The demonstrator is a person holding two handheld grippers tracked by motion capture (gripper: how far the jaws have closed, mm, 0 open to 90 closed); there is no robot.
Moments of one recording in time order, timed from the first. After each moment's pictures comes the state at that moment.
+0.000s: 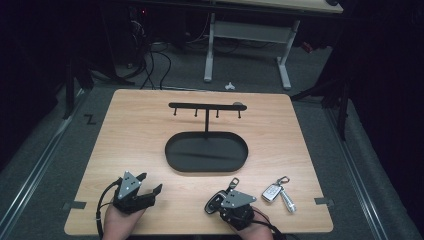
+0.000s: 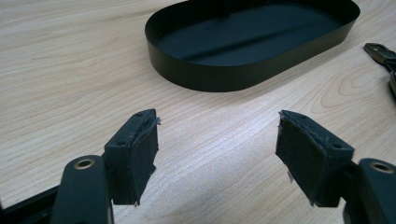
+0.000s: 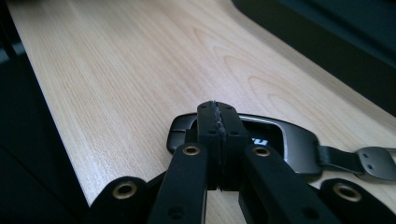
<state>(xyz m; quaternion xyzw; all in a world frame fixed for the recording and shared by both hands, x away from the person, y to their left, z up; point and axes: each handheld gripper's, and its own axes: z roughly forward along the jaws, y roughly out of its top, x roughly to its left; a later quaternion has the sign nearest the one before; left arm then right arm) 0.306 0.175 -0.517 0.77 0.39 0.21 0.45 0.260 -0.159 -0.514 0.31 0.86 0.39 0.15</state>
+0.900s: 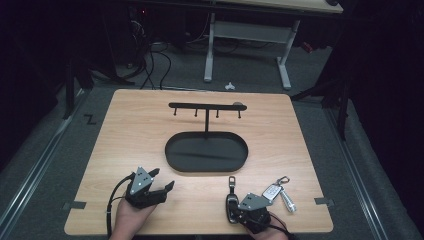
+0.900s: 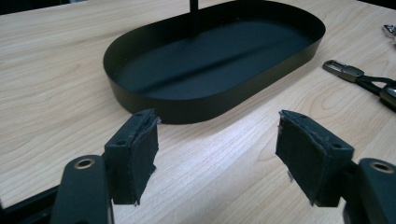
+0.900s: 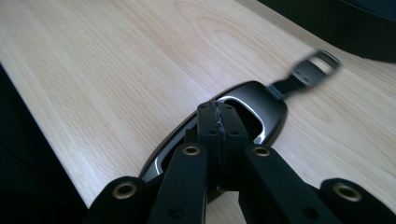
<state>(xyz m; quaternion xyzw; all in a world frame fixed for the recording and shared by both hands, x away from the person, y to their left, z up) 0.320 0.143 -0.511 0.78 0.35 0.20 0.48 0.248 -0.203 -0.519 0.36 0.85 0.35 0.16</state>
